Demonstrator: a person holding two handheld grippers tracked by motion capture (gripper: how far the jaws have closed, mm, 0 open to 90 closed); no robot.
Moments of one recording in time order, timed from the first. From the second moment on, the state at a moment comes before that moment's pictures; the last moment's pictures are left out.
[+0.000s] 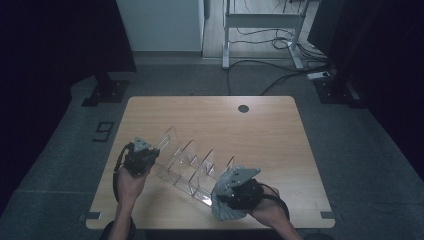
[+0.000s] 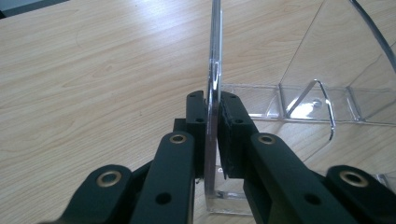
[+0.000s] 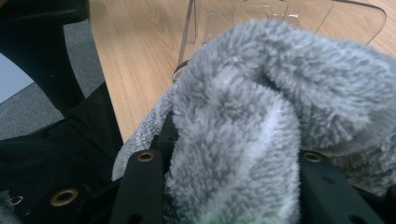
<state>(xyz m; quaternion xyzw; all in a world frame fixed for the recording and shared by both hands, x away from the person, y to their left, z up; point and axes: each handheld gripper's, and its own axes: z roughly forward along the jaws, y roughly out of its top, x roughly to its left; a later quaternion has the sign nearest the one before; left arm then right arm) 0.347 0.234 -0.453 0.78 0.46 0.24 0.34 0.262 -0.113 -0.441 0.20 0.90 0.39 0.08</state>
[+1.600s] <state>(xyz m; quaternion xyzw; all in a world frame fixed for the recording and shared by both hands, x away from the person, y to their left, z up) 0.348 0.245 -0.453 0.81 0.42 0.21 0.35 0.307 -0.127 -0.486 0.29 0.89 0.34 0.07</state>
